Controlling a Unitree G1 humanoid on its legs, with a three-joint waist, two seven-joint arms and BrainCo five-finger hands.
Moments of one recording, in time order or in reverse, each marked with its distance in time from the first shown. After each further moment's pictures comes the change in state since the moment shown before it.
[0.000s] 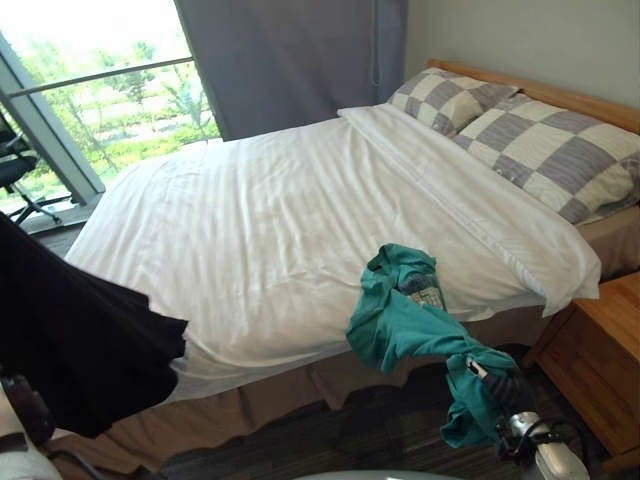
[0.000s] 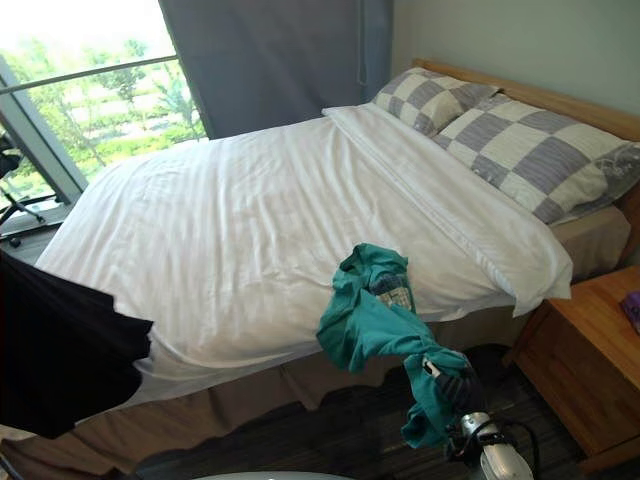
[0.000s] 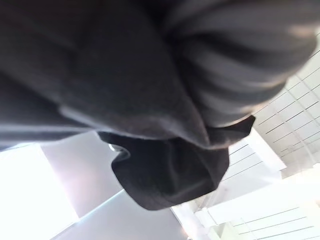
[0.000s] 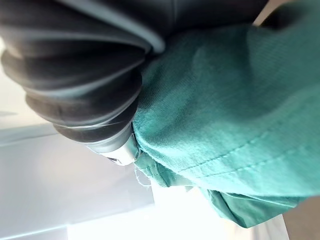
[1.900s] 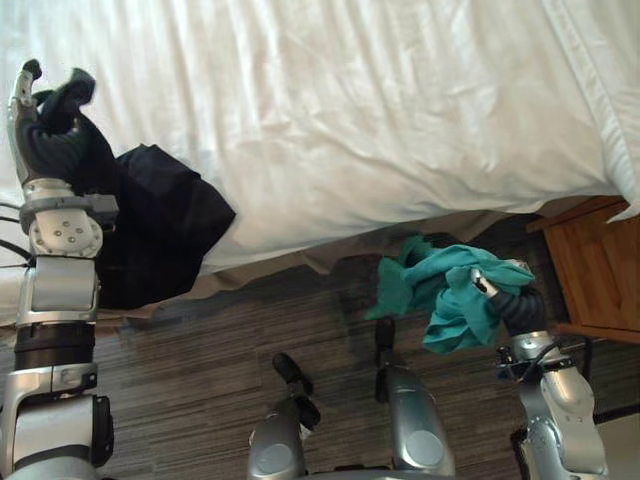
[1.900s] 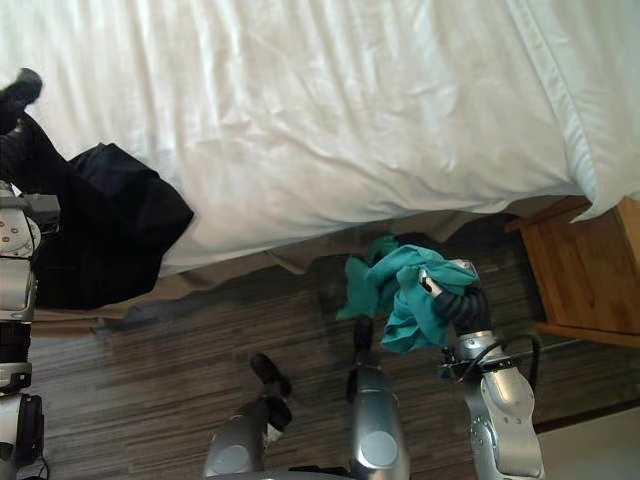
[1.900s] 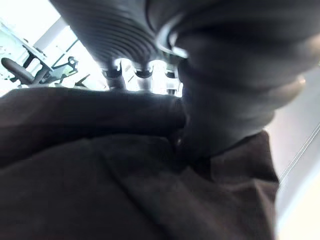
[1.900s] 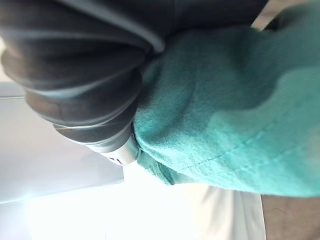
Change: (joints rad) left arm 0.154 -0.267 -0.298 -0.239 0.215 0.238 0.200; right arm -0.268 -0.046 0.029 -0.272 0.055 -0.039 -0.082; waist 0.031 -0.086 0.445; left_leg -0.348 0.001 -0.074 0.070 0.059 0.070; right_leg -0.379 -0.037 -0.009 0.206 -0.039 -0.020
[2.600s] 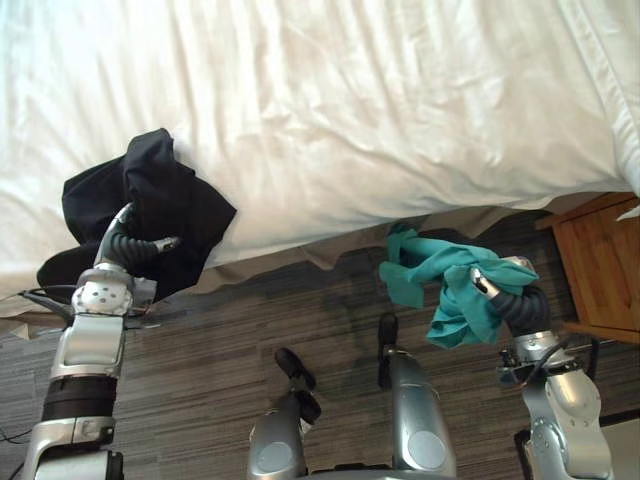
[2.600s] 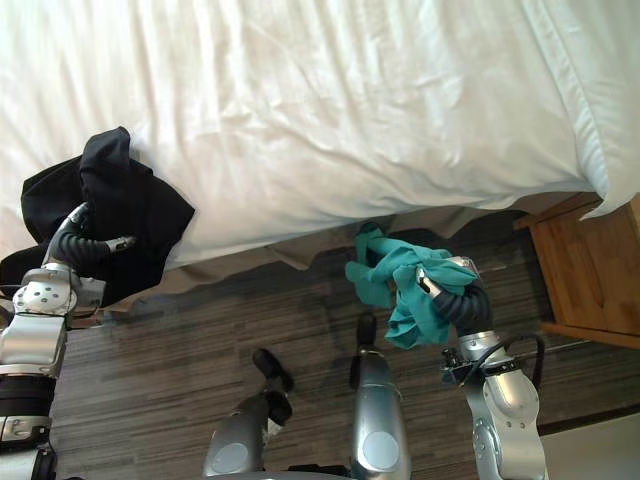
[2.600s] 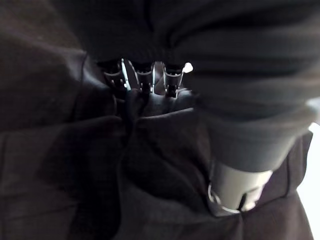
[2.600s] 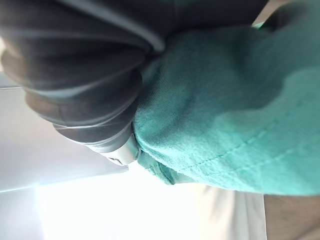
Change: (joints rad) left arm 0.258 -0.126 -0.032 -0.026 0.010 0.223 -0.318; right arm 0.006 0.004 -0.011 -0.051 -0.021 0.002 0.026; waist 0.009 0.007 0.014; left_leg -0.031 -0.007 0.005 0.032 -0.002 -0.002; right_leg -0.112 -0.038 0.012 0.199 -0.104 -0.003
